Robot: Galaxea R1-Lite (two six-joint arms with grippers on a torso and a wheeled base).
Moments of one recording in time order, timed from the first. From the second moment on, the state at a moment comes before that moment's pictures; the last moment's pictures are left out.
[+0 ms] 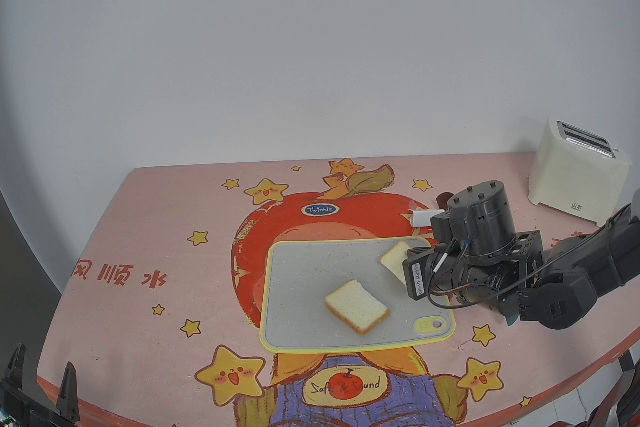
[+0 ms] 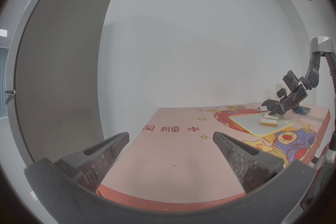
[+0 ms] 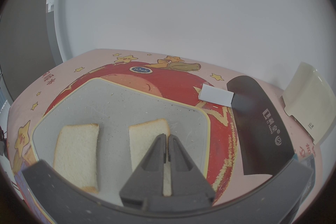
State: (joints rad) left arm 0.00 0.02 -0.02 0.00 -0.04 0.02; right arm 0.71 1.87 -0.82 -0.43 -0.36 0.15
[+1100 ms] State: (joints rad) left arm 0.00 0.02 -0.02 0.00 -0.04 0.02; right arm 0.74 1.70 -0.75 -0.42 -0.37 0.15
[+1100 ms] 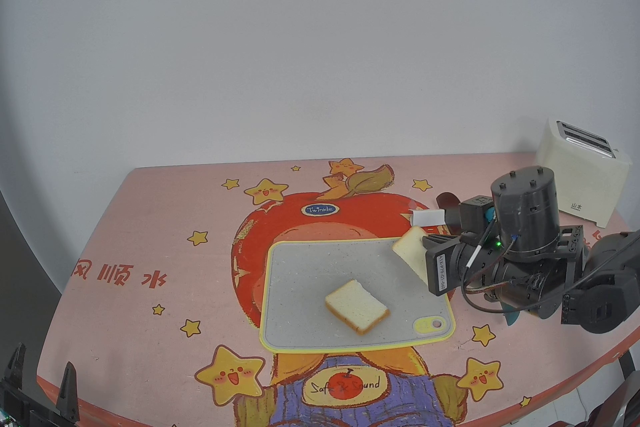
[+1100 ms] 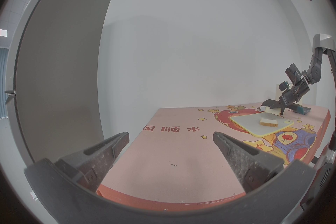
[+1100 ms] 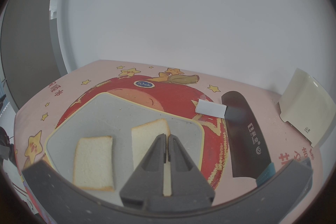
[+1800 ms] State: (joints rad) left arm 0.00 0.02 -0.02 0.00 -0.04 0.02; right arm 0.74 1.58 -0.68 -0.43 -0.34 0.17
